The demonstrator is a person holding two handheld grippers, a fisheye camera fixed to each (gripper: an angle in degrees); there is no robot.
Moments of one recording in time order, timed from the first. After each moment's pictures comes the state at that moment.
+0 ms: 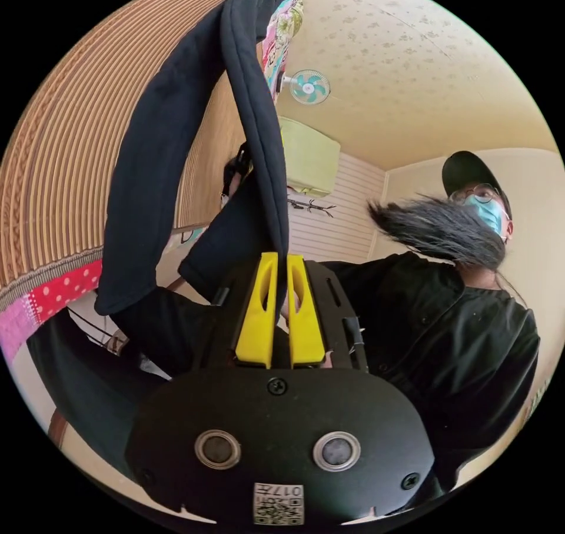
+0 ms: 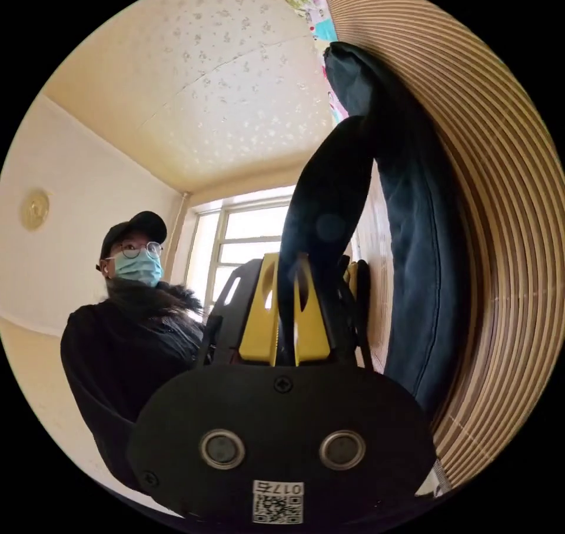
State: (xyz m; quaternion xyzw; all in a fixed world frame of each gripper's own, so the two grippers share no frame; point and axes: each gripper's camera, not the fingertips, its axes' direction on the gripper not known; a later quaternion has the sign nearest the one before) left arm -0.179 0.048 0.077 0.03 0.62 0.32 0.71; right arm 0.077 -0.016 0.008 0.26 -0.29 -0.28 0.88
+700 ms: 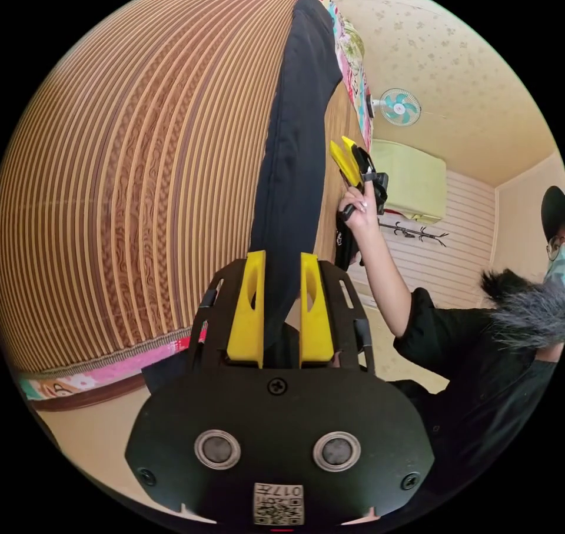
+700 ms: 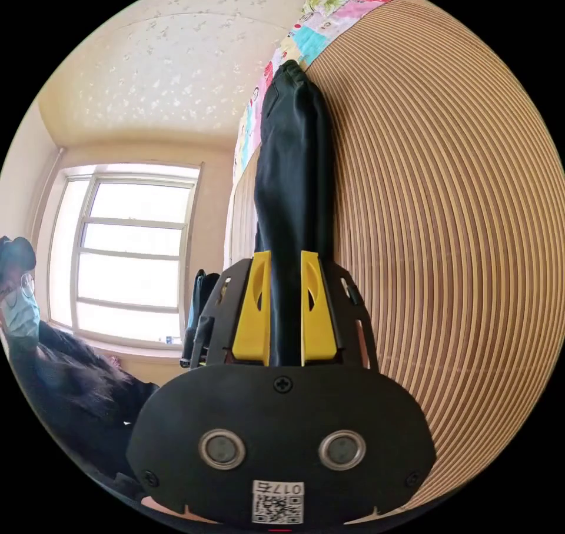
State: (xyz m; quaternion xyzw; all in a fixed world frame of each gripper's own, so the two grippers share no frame) left arm -0.140 -0.016 0.042 0.16 0.40 0.22 0.88; right arm 0.024 -0.163 -0.056 0.32 0.00 -0.21 0.92
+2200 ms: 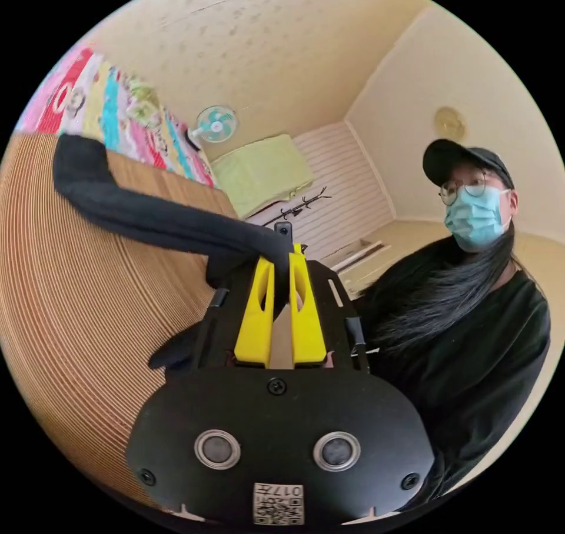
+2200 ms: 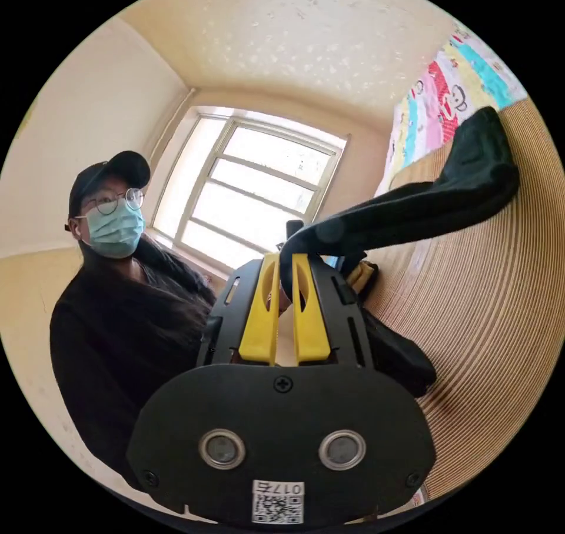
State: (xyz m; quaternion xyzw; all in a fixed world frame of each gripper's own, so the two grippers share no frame) left arm -0.104 0.132 -0.228 0.31 0.47 0.54 0.63; right arm -0.160 0.094 -0.064 0.17 -0.13 -0.50 0.84
